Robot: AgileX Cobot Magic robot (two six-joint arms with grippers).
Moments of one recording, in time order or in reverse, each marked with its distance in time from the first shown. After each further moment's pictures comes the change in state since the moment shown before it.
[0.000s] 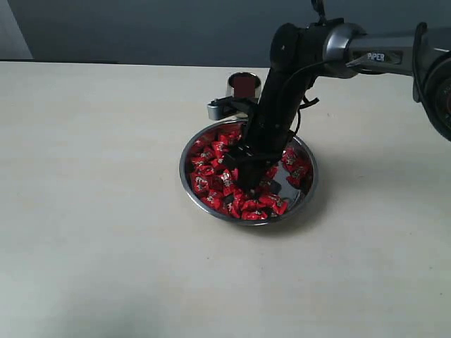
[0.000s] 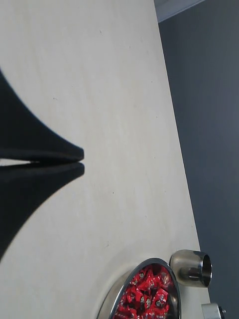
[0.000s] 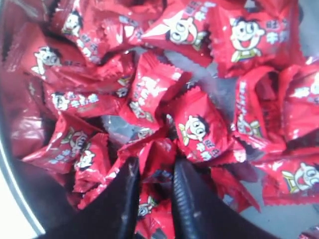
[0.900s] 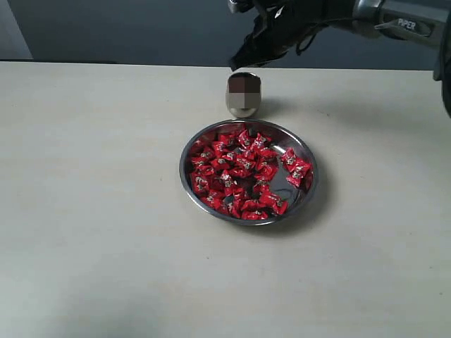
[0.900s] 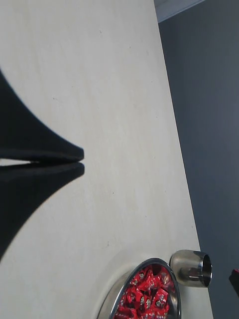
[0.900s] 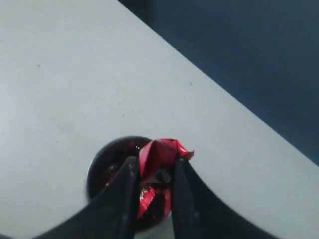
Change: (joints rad) left arm 0.000 0.000 0.000 0.000 0.000 0.000; right arm -0.089 0.009 -0.228 -0.126 -0.671 -0.007
